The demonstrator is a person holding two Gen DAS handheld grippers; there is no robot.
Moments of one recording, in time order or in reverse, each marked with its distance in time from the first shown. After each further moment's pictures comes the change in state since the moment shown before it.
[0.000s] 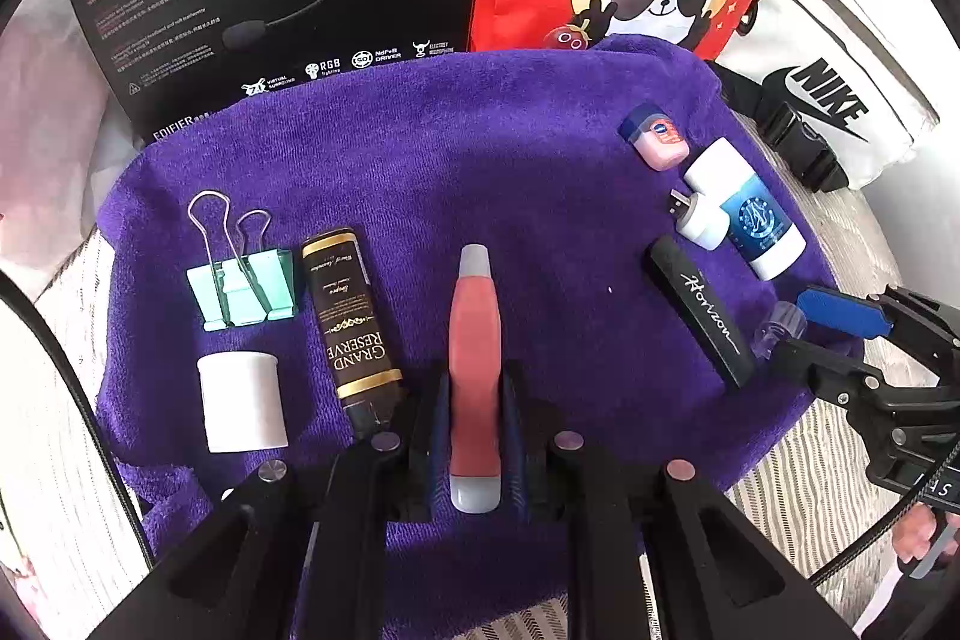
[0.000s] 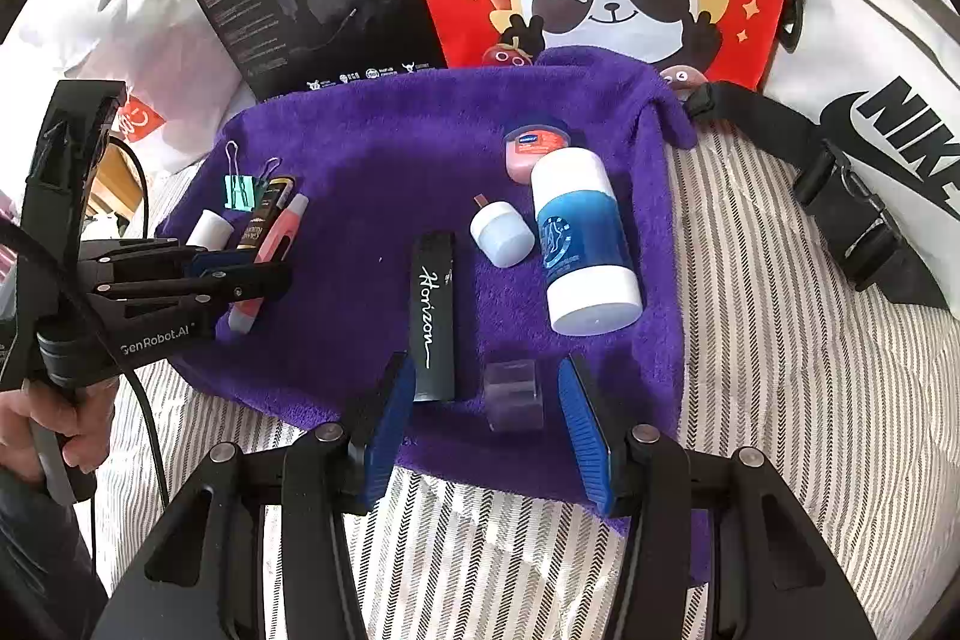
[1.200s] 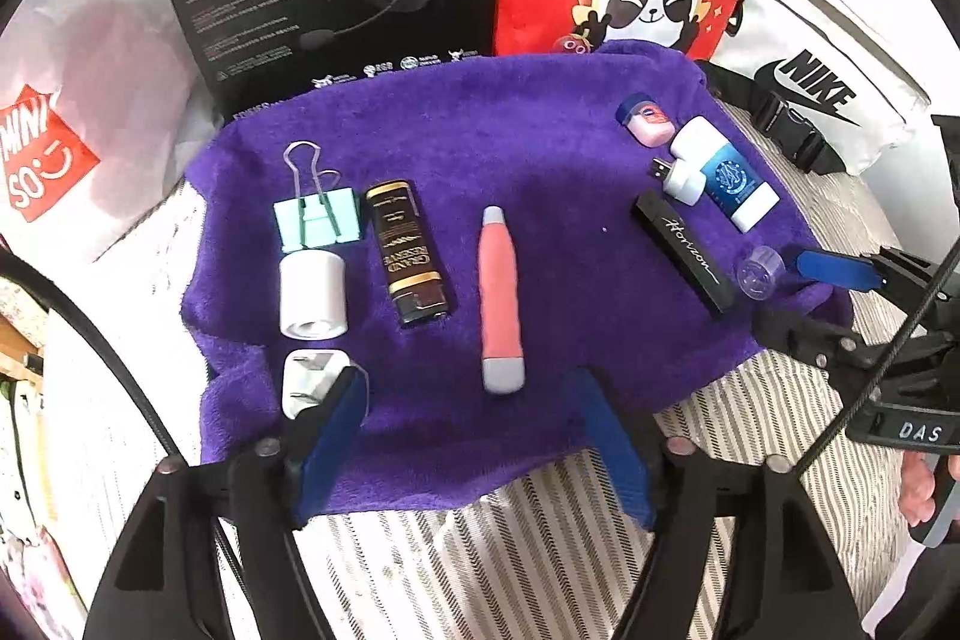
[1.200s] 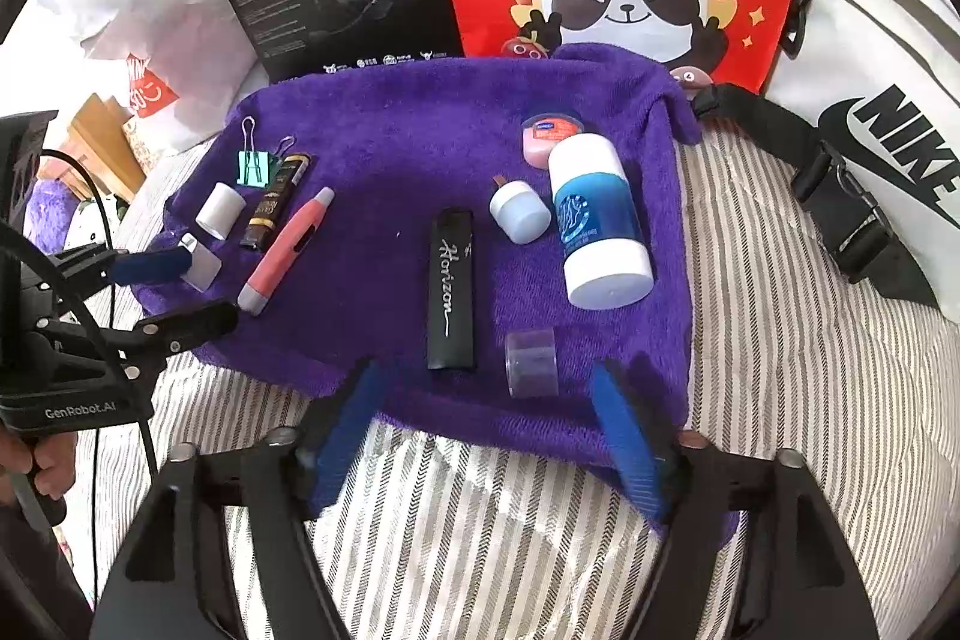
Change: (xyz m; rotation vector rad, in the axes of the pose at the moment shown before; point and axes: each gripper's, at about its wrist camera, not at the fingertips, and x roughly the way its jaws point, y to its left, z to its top) left arm -0.046 0.002 -0.040 -0.019 -0.048 0.090; right arm -0.004 0.010 -0.013 -0.047 -0.001 -0.021
